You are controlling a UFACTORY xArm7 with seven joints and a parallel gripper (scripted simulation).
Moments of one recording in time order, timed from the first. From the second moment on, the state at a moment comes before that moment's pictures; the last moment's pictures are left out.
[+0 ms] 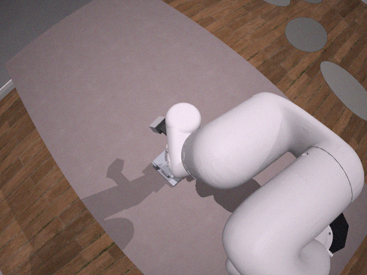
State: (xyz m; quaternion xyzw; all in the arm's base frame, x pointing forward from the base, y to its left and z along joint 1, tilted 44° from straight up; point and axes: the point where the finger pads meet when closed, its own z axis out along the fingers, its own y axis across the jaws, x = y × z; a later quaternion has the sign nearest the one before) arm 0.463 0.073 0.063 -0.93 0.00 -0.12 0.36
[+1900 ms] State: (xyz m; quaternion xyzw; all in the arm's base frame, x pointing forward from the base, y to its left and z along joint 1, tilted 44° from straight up) arm 0.471 0.090 0.043 -0.93 0.00 -0.12 0.36
